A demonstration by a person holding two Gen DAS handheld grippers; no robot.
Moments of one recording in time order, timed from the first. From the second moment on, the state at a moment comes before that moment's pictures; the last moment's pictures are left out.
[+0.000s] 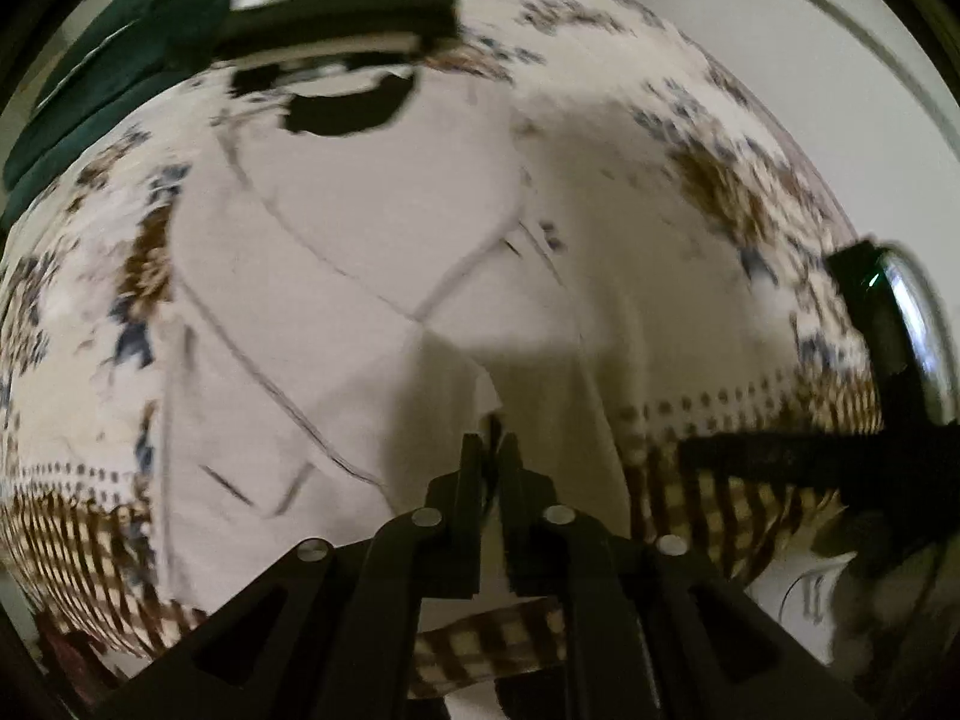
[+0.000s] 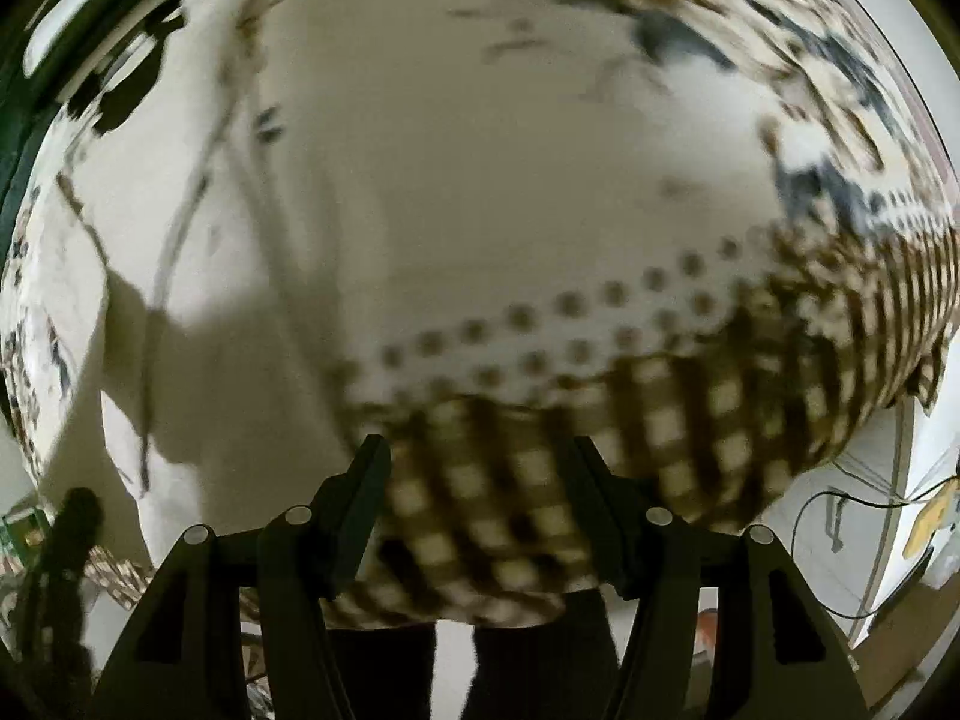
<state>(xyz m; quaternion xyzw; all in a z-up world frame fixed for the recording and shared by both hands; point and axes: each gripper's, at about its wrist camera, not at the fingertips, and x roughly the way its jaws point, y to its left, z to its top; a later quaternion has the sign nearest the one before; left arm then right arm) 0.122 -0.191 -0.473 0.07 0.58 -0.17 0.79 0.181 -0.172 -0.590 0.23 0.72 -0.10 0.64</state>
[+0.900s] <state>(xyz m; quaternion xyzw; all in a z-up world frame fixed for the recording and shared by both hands) 0.113 0.054 -0.564 -0.10 0.70 0.00 0.71 0.073 -0.334 -0.627 0.33 0.76 0.02 0.56</state>
